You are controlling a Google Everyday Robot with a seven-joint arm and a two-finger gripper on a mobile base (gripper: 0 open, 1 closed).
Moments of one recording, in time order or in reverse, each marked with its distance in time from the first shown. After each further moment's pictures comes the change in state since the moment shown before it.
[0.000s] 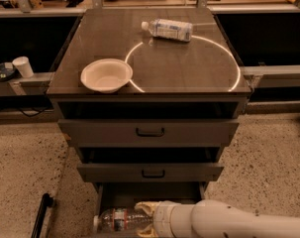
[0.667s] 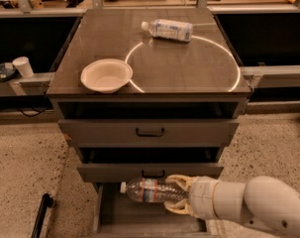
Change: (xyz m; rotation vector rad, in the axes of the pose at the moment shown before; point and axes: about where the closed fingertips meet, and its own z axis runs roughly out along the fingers) arm -0.002 -0.070 -0.127 0.126 0.008 0.065
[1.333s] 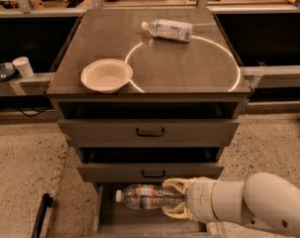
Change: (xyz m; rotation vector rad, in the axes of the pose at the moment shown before) arm -0.017 0.007 -0.012 -0.053 0.015 -0.038
